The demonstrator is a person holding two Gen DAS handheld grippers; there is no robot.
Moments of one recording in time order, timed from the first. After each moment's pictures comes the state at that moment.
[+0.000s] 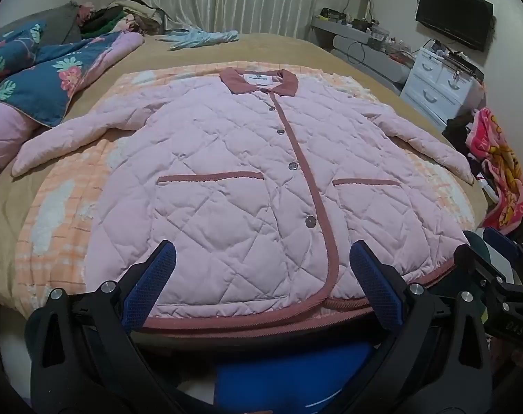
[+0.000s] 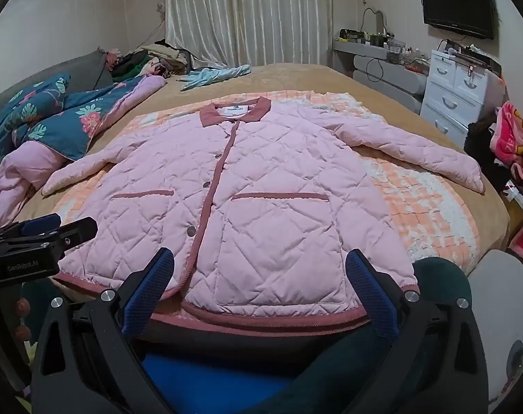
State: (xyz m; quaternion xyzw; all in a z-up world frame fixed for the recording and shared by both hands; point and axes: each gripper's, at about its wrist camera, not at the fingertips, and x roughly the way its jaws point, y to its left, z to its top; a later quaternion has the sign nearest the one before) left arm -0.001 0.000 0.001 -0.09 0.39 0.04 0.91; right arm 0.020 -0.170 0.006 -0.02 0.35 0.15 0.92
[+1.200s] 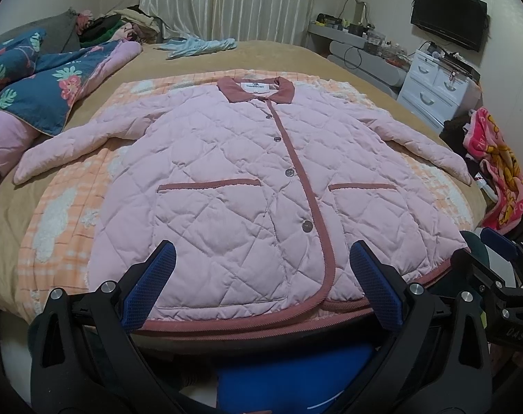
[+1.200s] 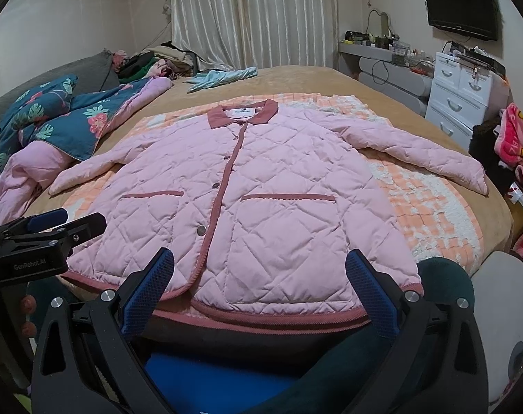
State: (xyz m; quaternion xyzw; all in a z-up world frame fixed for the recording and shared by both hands) left arm 0.001 0.004 0.017 -0.08 0.38 0.04 0.92; right arm 0.015 -0.168 0.009 -0.02 0.35 0.16 0.92
